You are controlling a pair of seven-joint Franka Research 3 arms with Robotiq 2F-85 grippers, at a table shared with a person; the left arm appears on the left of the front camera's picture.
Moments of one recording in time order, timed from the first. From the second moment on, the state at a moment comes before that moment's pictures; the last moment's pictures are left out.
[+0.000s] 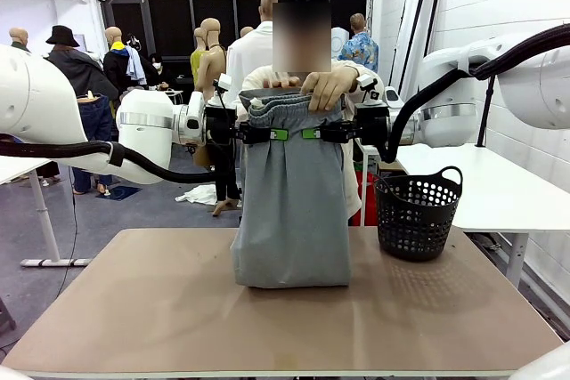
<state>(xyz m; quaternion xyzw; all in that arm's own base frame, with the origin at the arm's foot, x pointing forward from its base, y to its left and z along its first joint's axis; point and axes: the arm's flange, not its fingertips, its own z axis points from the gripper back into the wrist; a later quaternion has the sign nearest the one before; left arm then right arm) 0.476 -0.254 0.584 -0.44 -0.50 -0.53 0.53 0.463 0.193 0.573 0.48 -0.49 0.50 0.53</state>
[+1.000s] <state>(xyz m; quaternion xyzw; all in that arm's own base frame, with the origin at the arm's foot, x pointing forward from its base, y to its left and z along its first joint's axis) 0.475 -0.254 0.584 -0.44 -0.50 -0.53 0.53 0.463 0.193 0.573 0.48 -0.49 0.50 0.53</state>
